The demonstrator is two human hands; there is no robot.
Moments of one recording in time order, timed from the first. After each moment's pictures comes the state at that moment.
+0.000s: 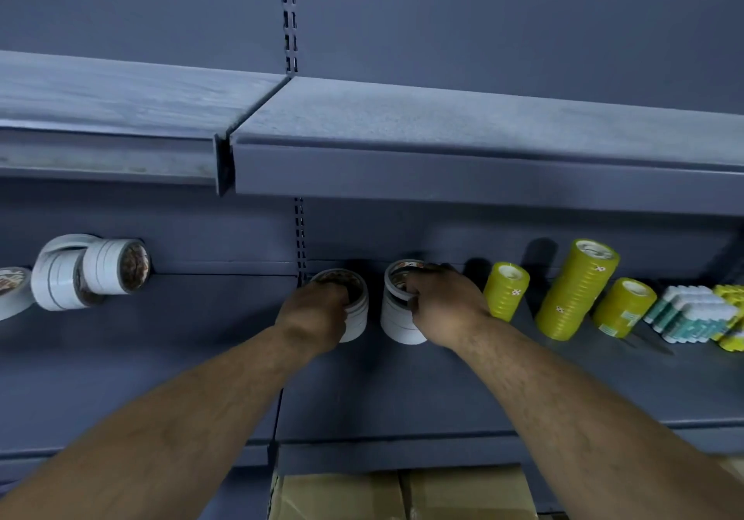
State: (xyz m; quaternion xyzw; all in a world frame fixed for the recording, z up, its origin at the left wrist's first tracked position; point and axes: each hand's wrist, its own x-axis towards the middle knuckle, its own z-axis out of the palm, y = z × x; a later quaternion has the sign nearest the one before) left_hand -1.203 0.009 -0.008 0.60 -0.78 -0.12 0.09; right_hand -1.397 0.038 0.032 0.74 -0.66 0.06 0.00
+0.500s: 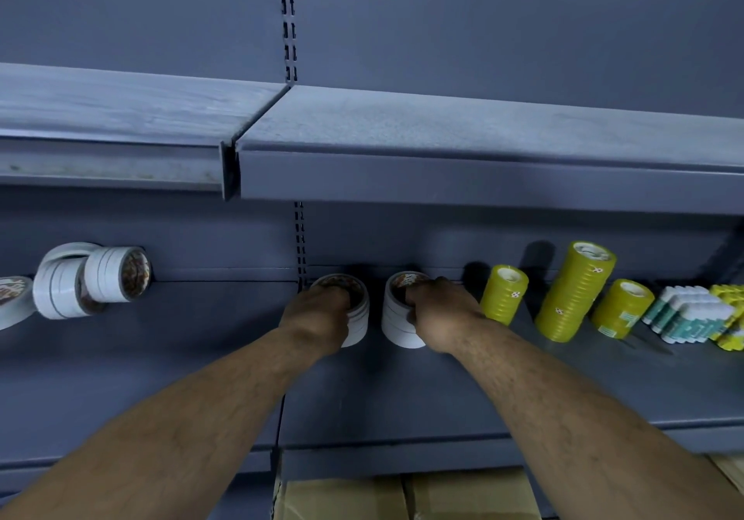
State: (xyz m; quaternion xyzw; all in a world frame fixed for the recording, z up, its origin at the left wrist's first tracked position) left_hand -1.206 0.001 -0.013 0.61 -0.78 -0.09 0.06; right_hand -1.395 0.035 0.026 0.72 -0.69 0.01 -0.04
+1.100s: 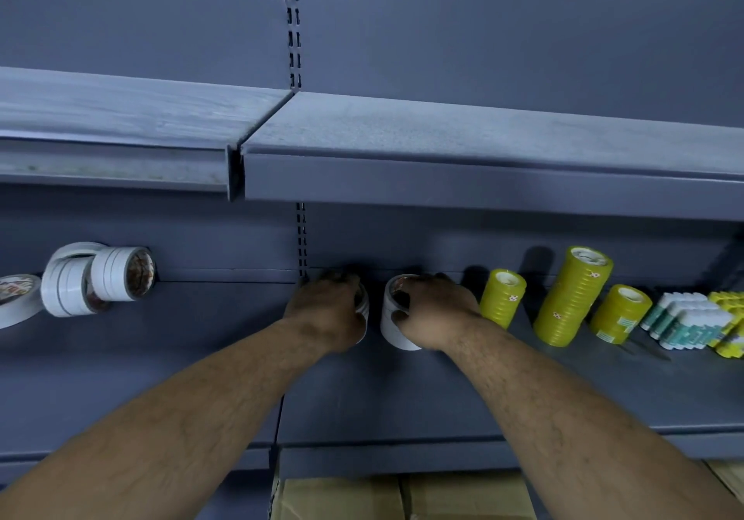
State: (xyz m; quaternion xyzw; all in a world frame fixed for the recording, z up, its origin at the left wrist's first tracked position) left_hand -1.215 0.010 0.009 0.59 -0.80 -0.03 0.08; right_hand -1.388 0.036 0.032 0.72 -0.69 0.01 -0.01
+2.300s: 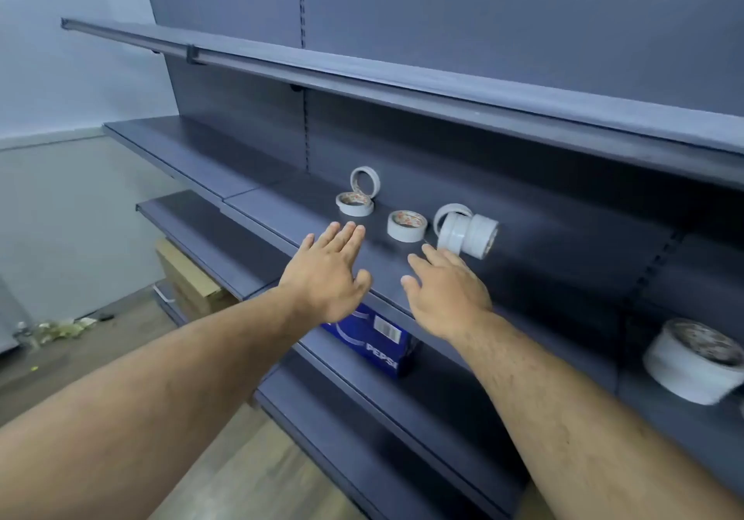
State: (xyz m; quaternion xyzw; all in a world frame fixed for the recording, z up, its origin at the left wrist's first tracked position) left_hand -0.819 0.244 0.016 0.81 -0.57 0.03 0.11; right_hand -0.987 0.145 0.021 0.92 -0.39 0.08 -0.04
